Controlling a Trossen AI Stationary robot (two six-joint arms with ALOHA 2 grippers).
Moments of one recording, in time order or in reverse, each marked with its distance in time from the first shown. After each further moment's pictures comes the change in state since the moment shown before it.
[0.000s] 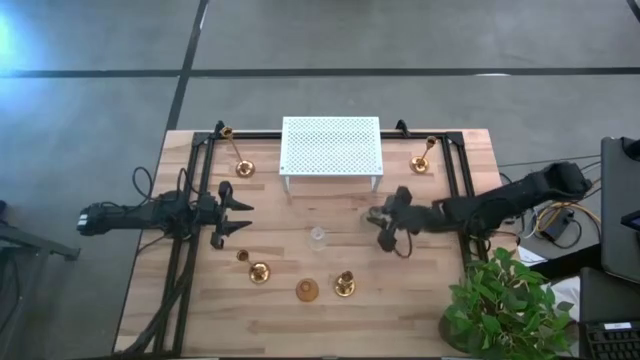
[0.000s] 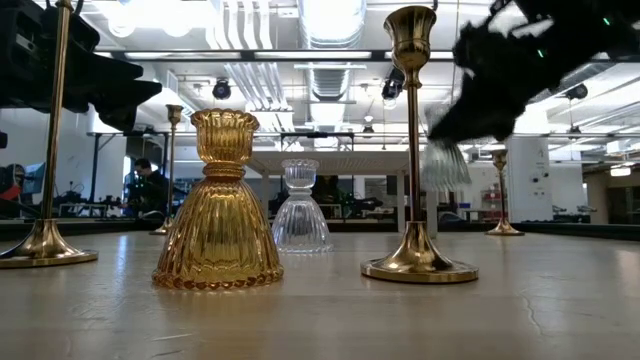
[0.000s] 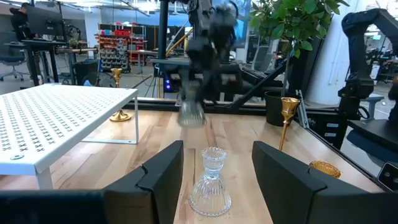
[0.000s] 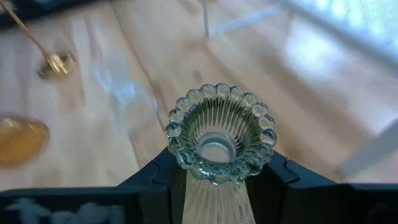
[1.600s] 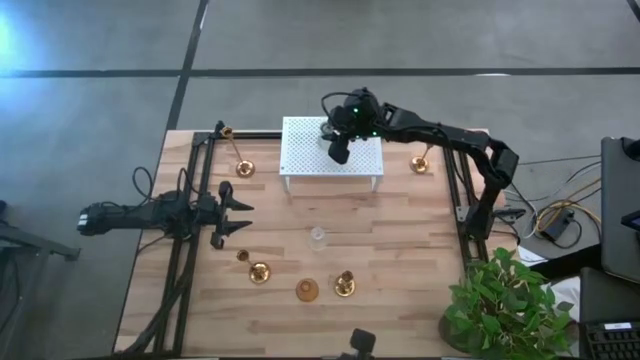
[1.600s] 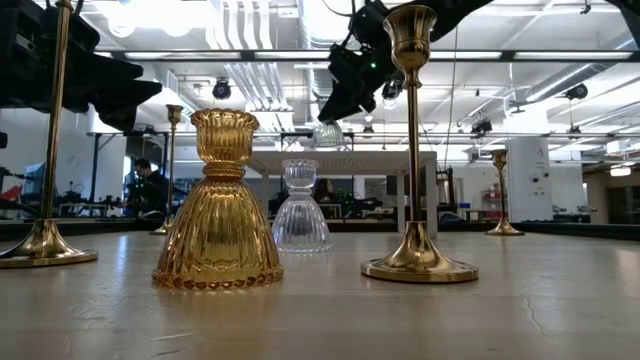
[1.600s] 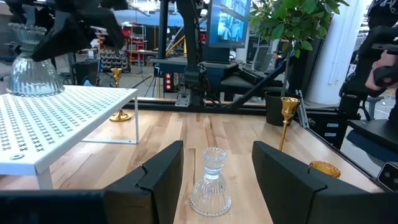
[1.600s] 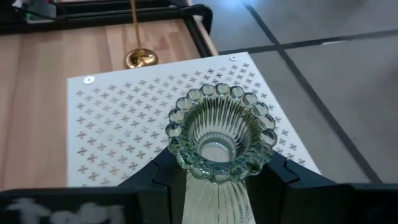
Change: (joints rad) left arm 0.000 0.005 0.000 0.000 0.000 0.000; right arm -0.666 0.652 0.987 -0.335 -0.533 -0.646
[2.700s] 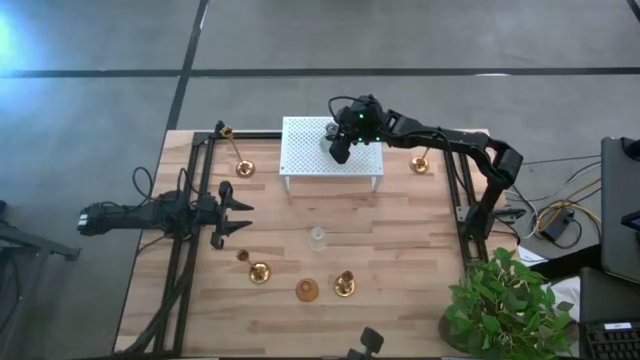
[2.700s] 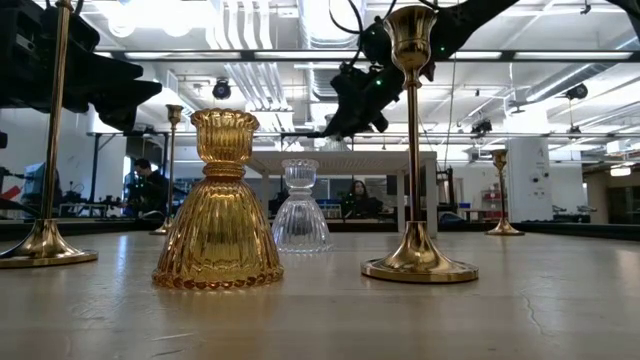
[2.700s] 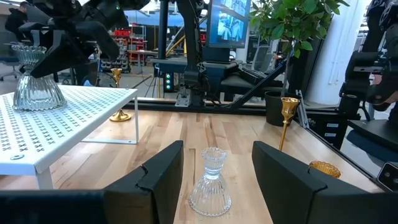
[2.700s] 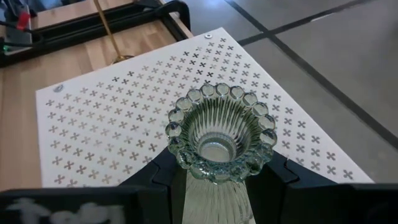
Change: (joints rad) left arm 0.000 0.000 0.000 0.000 0.000 0.000; right arm -0.023 -0.024 -0.172 0.174 0.020 0.195
